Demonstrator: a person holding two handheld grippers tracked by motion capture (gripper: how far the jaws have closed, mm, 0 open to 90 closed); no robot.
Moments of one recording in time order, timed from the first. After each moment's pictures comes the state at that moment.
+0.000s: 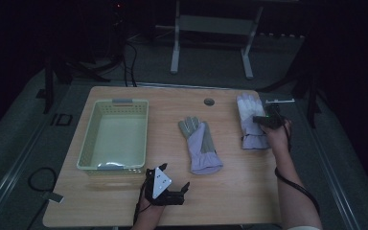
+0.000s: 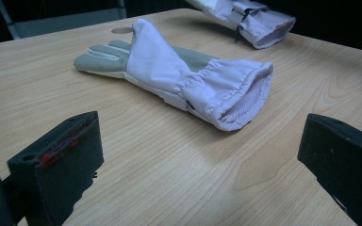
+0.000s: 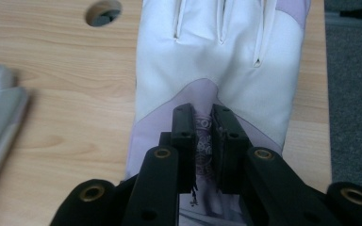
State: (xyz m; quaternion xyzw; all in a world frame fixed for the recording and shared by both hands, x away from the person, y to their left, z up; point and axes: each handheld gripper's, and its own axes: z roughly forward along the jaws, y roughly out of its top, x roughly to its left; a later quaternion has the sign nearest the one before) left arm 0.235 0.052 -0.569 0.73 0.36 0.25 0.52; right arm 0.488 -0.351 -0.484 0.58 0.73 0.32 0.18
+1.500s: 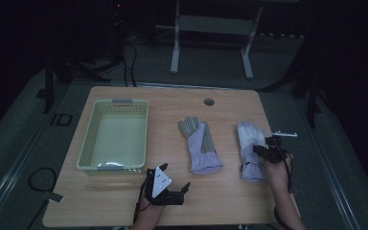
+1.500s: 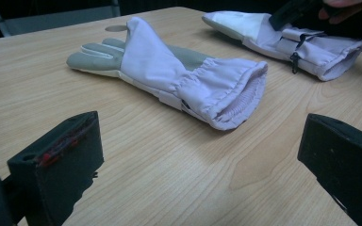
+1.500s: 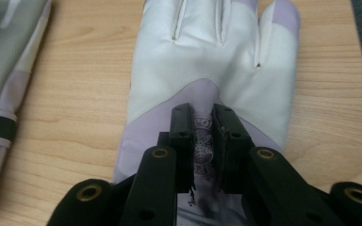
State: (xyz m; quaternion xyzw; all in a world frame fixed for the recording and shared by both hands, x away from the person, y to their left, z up) left arm 0.237 0.053 -0.569 0.73 0.35 0.24 0.53; right arm 0.375 -0.334 -0.518 0.62 0.71 0.29 0.18
